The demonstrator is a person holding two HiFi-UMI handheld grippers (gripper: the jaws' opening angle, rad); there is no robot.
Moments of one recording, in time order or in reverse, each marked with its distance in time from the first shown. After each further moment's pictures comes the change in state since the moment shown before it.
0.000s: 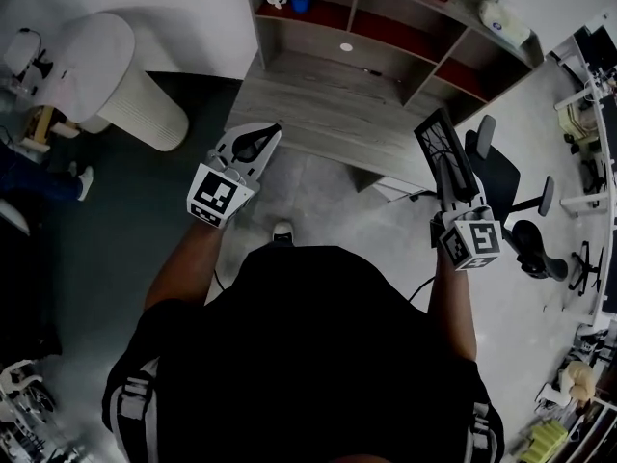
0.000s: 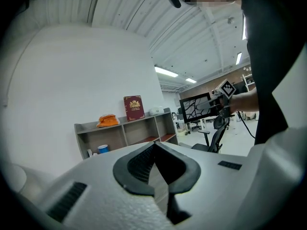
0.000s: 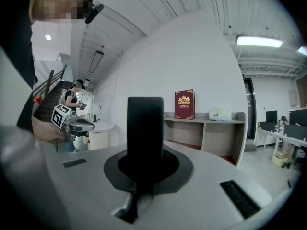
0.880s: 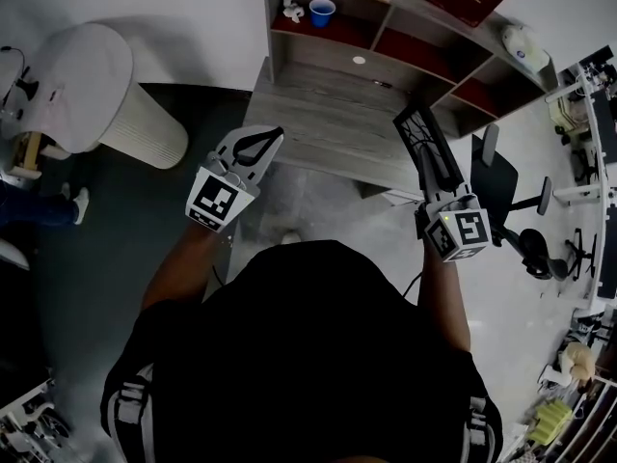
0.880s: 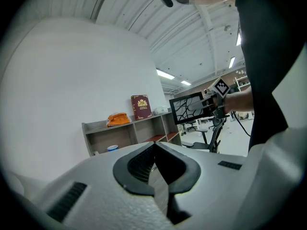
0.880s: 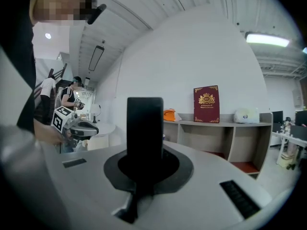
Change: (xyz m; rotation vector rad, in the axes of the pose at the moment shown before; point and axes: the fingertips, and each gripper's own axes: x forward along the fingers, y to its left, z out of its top) left arm -0.016 0.119 -0.030 0.025 -0.030 -0.089; right arm 0.139 0.092 0.032 -0.006 0.003 0.018
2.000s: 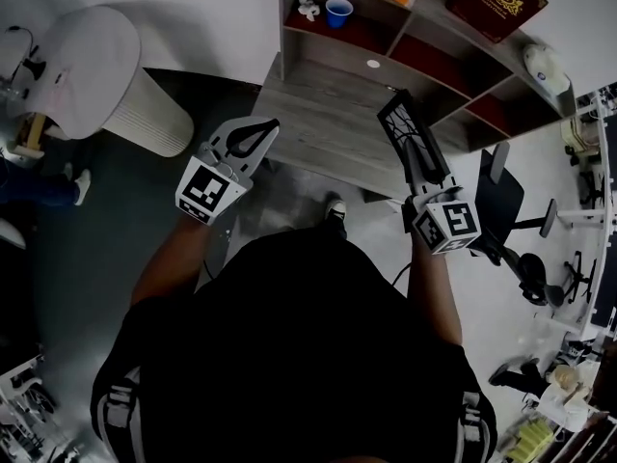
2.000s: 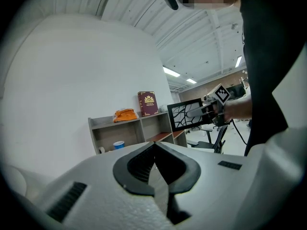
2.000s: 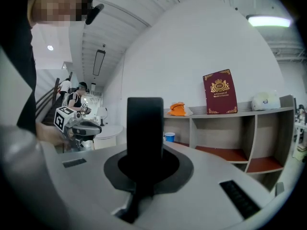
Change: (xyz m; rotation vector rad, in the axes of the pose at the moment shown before) left arm 0.009 0.030 -0.011 -0.045 0.034 0.042; right arm 0.063 0.003 -0.020 0.056 0.003 0.119
